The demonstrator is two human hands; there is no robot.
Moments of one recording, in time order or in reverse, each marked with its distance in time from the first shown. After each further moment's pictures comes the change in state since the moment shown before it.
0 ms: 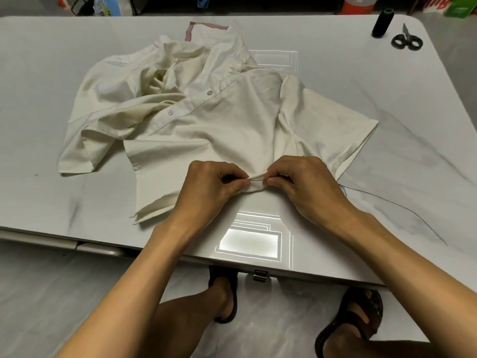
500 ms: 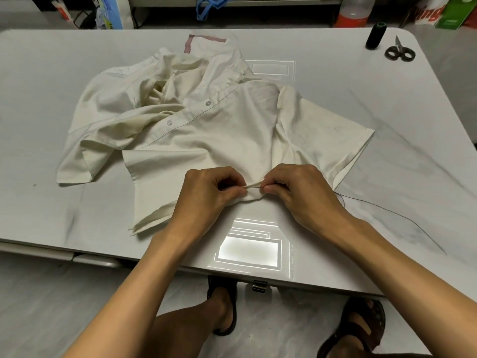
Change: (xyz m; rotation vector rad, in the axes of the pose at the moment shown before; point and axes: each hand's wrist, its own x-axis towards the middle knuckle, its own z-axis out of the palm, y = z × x) left_hand 0.002 0.001 -0.002 -0.036 0.012 -0.017; right_hand 0.003 -0.005 0.000 0.011 0.003 0.021
